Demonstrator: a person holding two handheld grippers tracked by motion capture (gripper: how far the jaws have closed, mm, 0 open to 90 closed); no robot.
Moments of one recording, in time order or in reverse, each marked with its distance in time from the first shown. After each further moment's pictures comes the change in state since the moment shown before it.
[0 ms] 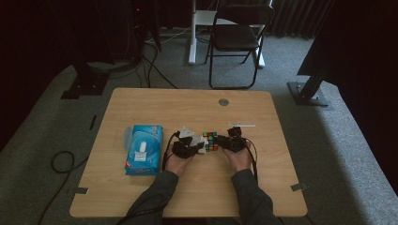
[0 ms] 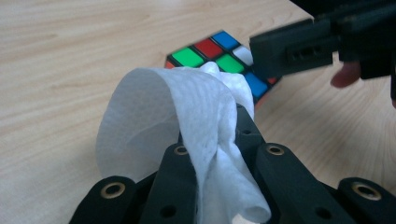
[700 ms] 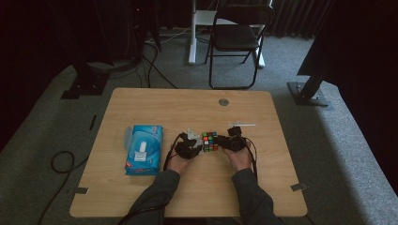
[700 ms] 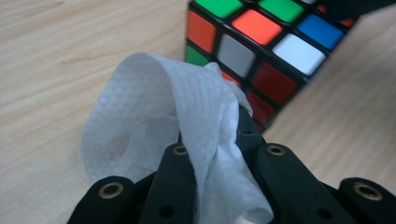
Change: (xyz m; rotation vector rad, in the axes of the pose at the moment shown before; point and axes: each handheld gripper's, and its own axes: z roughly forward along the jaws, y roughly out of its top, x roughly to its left) left arm 0.003 -0.003 0.027 0.128 0.136 0.089; right arm -0.001 0.002 0.000 0.015 0.015 -0.009
